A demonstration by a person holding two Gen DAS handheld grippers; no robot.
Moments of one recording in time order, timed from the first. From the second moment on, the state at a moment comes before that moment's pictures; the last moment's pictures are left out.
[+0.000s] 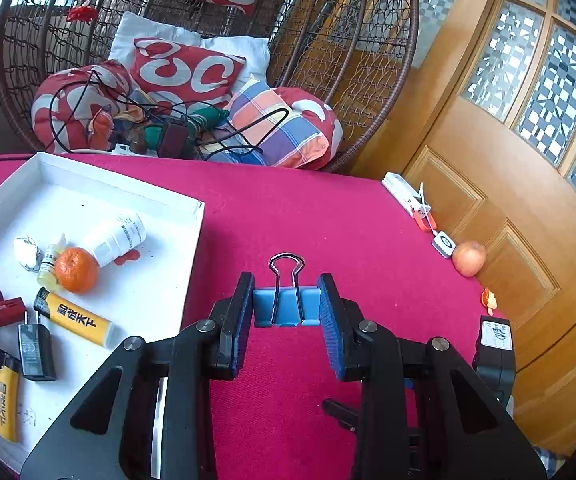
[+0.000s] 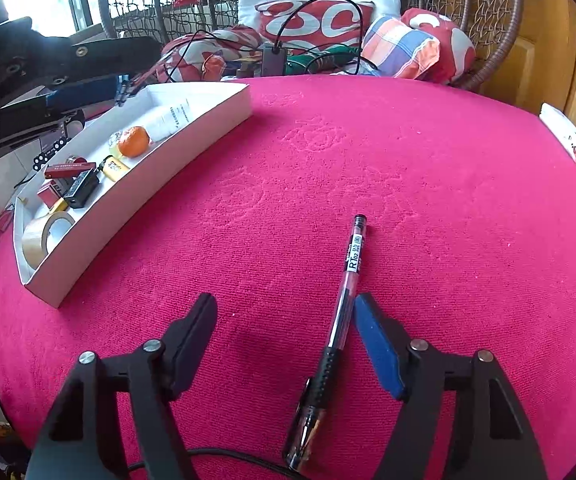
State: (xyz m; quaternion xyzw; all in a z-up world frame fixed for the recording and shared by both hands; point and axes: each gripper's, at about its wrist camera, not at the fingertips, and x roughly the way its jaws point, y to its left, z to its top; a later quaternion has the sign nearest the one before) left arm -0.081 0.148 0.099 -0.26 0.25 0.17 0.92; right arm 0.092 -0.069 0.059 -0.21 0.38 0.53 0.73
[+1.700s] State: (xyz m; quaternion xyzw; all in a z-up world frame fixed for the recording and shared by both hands) left arm -0.174 0.168 0.135 -0.17 0.21 0.33 0.90; right arm 0.019 -0.038 0.201 -0.11 0.23 0.68 0.69
